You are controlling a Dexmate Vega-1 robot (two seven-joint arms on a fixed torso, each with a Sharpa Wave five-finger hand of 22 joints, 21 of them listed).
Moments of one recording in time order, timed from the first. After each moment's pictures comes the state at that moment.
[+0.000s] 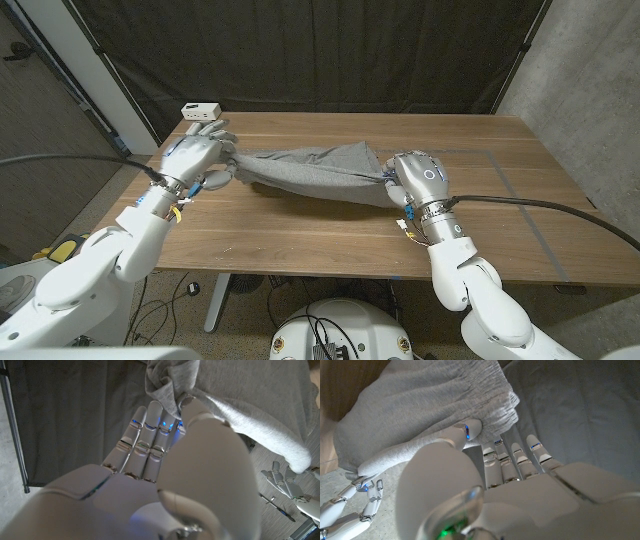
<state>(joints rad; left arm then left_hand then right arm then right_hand) 1.66 0.83 -0.21 -2.23 0.90 0.12 0.36 0.85 0.03 0.78 -0.13 0.83 0.94 0.08 0.48 0.57 0.51 -0.12 0.44 0.41 0.20 -0.04 0.21 0.22 -0.04 0.08 0.64 0.20 -1.37 -0.73 -0.54 -2.32 -1.10 -0.55 -0.39 1.27 -0.02 0.36 -0.16 0.42 1.17 0.04 0.37 0.30 1.02 0.03 0.80 0.66 0.90 -0.12 0.91 1.05 0.62 0.02 0.55 0.26</state>
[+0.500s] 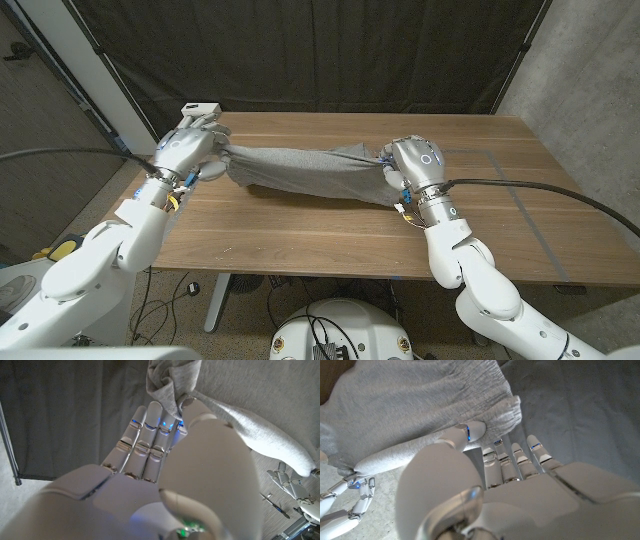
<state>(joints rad) 1.60 0.80 -0.19 -2.21 0.85 0.14 0.33 0.83 0.02 0.80 -0.13 0.87 0.94 0.08 0.51 0.75 0.50 -0.12 0.44 0.40 0.20 -0.04 0.20 0.22 -0.05 0.09 0.65 0.20 -1.26 -0.72 -0.54 -2.25 -1.09 -0.50 -0.39 1.24 -0.02 0.40 -0.16 0.43 1.17 0.03 0.37 0.31 1.02 0.03 0.80 0.67 0.90 -0.12 0.90 1.08 0.61 0.01 0.57 0.26</state>
